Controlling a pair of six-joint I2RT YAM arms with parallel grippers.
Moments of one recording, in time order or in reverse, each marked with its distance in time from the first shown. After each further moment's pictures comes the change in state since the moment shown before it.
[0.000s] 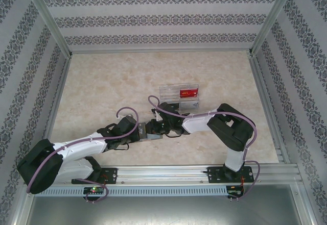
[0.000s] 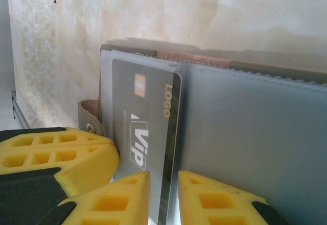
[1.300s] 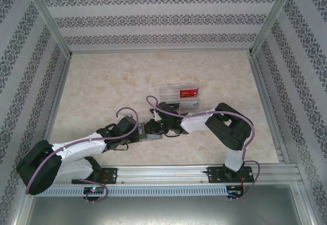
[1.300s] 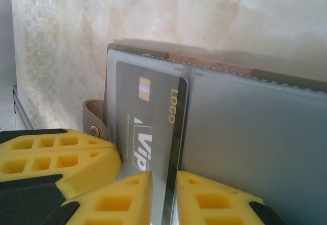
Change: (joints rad) left arm 0.000 -0.016 -0.001 -0.019 -0.003 0.017; right arm 0.007 0.025 0.024 0.006 -0.017 -0.018
